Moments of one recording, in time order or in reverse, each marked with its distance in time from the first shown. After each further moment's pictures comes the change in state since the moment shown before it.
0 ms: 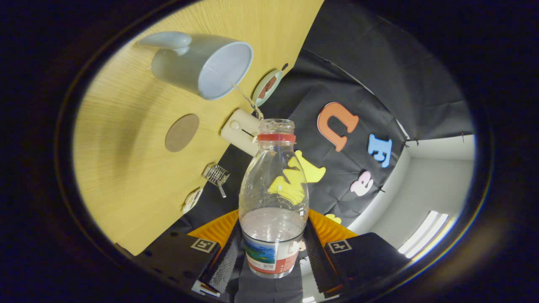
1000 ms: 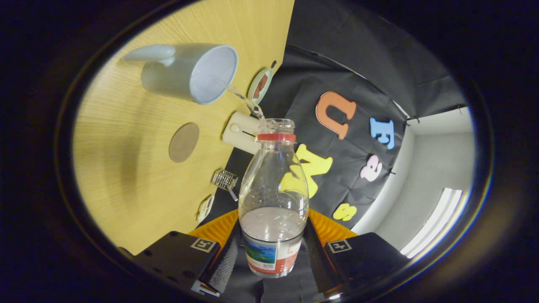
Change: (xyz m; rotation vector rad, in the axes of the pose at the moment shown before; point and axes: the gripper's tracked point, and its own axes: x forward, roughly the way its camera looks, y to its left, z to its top) arm -0.003 0.018 -0.007 0.186 0.009 0.046
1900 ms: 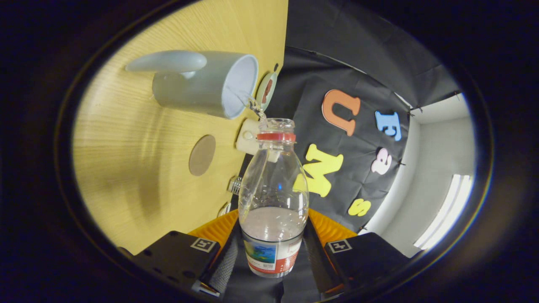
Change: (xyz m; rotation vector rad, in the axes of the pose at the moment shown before) arm -0.004 0.046 0.010 0.086 0.000 0.041
